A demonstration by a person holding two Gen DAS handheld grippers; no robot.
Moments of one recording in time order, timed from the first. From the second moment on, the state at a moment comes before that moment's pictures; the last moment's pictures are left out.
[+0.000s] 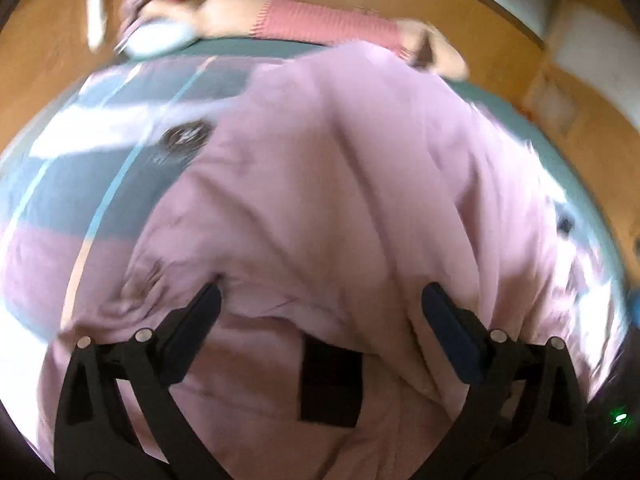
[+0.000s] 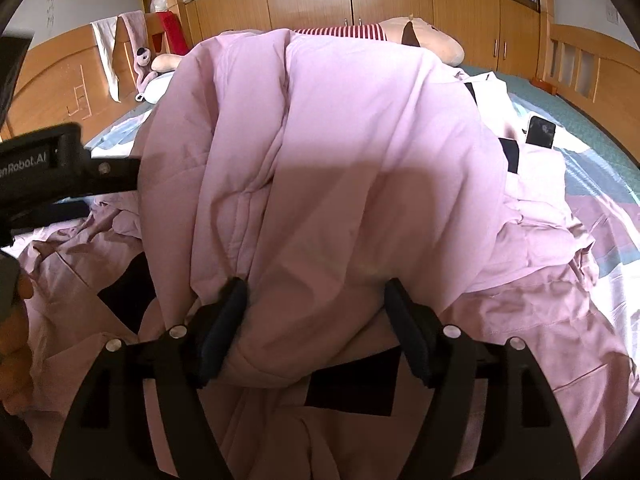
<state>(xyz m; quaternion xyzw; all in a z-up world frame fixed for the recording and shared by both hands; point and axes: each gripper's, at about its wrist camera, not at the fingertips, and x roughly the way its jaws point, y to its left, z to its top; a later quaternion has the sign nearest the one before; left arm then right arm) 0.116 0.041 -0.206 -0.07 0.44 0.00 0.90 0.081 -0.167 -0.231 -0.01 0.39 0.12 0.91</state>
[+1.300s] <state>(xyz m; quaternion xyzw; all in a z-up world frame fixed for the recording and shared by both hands) 0.083 0.099 -0.184 -0.10 0.51 0.06 0.85 0.096 -0.233 -0.116 0.20 0.29 -0.01 0.94</state>
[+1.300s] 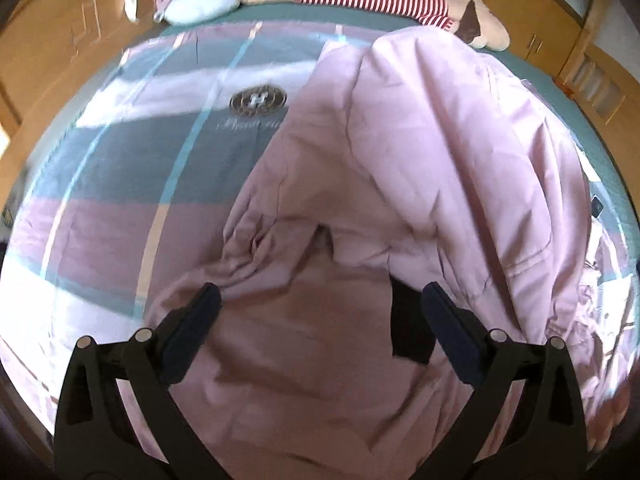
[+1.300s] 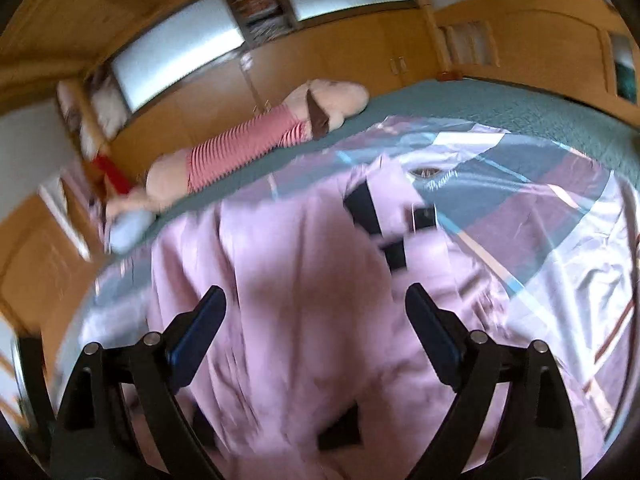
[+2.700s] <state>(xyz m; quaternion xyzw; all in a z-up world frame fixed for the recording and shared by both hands) 0.066 0.094 -0.252 -0.03 0.49 0.09 0.86 0.075 -0.256 -0.239 0.00 0.44 -0.05 0.90</state>
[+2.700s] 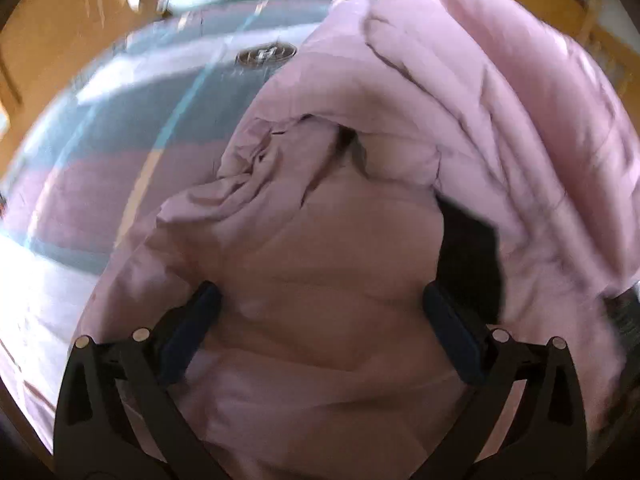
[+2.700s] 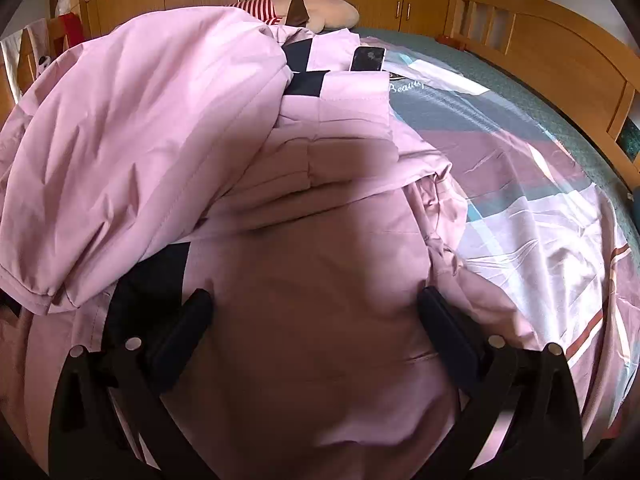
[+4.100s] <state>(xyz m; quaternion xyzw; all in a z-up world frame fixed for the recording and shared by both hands) 0.039 0.050 -0.213 -0.05 0.47 0.02 0.88 0.075 -0.261 -0.237 -0.01 0.44 -0.05 0.90</state>
